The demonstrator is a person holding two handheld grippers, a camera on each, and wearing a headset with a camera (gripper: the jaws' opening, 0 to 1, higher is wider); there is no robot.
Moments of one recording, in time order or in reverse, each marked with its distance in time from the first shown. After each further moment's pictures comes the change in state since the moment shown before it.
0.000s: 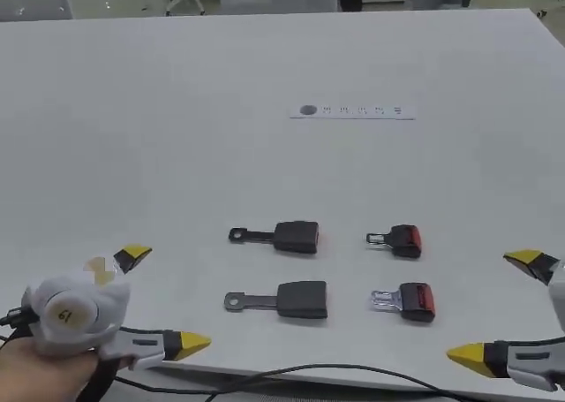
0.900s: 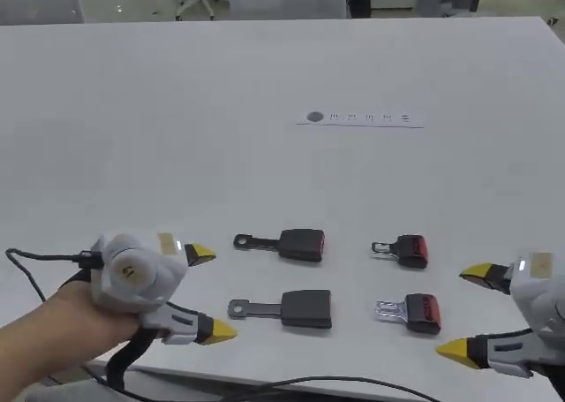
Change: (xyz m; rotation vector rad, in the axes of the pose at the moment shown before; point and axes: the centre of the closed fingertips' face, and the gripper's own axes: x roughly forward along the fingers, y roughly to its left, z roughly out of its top) left arm 0.044 -0.028 0.034 0.181 0.107 -0.278; right arm 0.042 0.003 0.010 -0.144 0.031 0.166
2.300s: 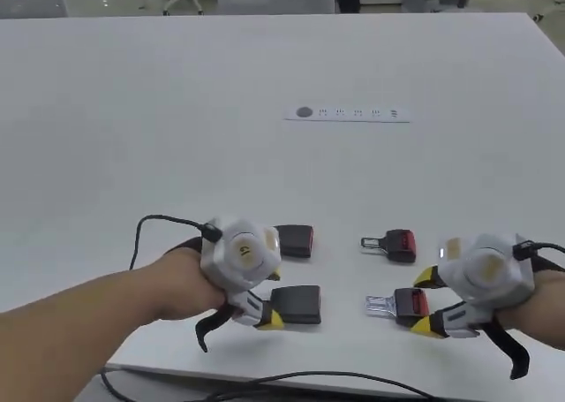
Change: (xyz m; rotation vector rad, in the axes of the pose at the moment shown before) left arm 0.095 -0.034 0.014 0.174 0.173 -0.231; right arm 0.064 -0.006 -0.038 -0.146 0.165 0.188
